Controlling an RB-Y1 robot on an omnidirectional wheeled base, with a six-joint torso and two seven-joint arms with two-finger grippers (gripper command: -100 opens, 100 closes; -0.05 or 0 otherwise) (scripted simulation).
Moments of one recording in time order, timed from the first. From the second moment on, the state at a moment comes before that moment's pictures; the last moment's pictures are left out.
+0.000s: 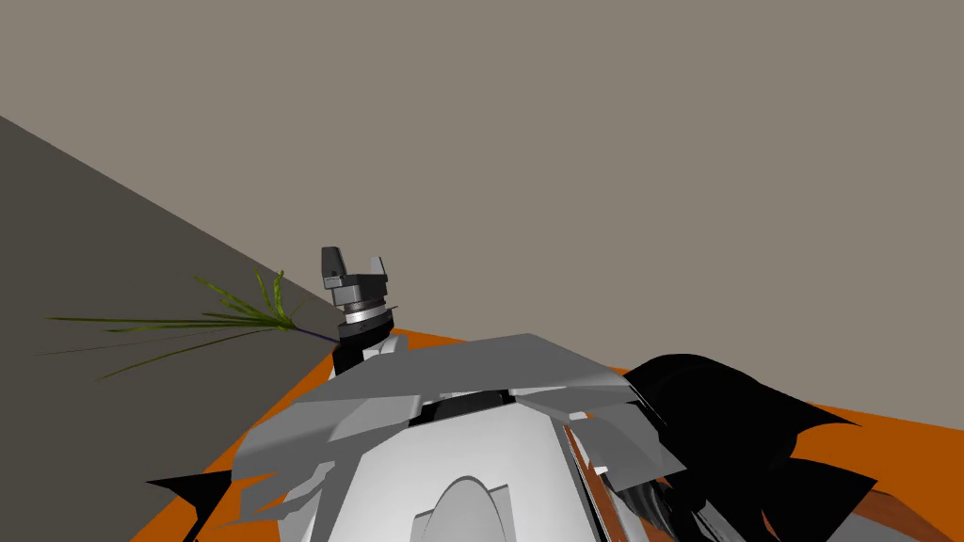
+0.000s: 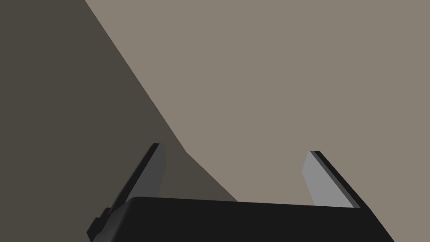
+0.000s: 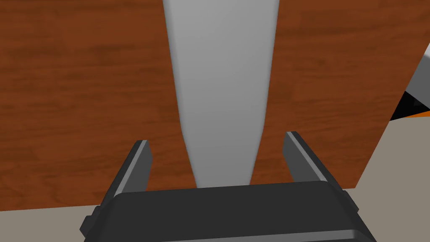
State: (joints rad) left arm 0.47 -0.04 -0.02 -2.33 0.00 -0.54 -0.01; right arm 0.71 -0.72 0.32 -0.63 0.87 -0.50 -0.01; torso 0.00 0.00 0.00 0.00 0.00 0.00
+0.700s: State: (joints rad) left arm 0.47 -0.04 -0.02 -2.33 0.00 -0.54 -0.01; right arm 0.67 -0.67 0.34 -0.59 0.86 -0.46 0.01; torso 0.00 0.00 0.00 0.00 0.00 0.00
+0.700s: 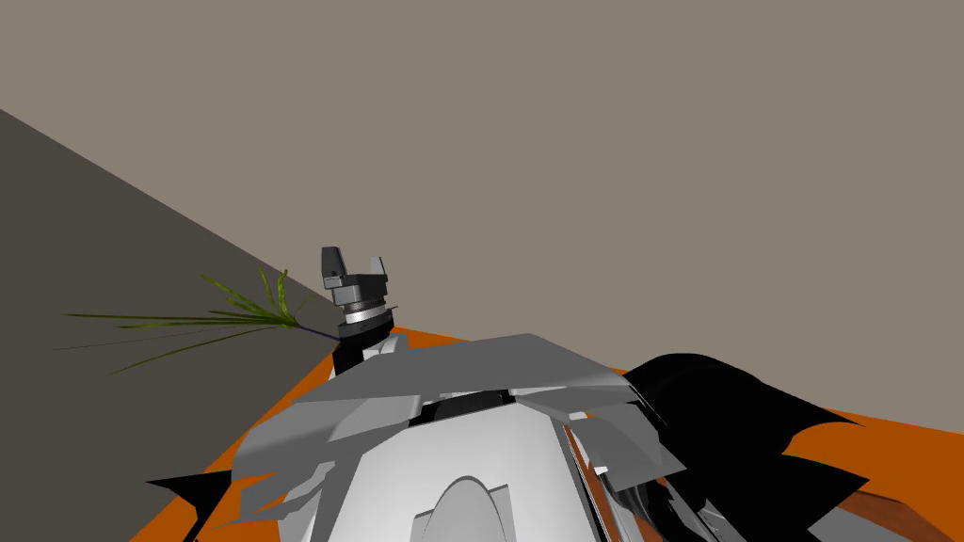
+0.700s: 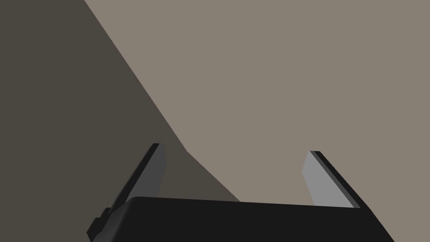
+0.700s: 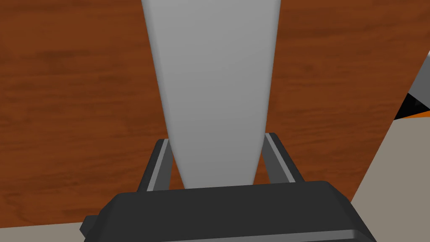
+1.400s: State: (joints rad) left arm 0.47 -0.04 -0.02 -2.33 0.00 -0.54 -0.01; right arm 0.69 -0.69 0.32 -0.60 0.86 -0.49 0.01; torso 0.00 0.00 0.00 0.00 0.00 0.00
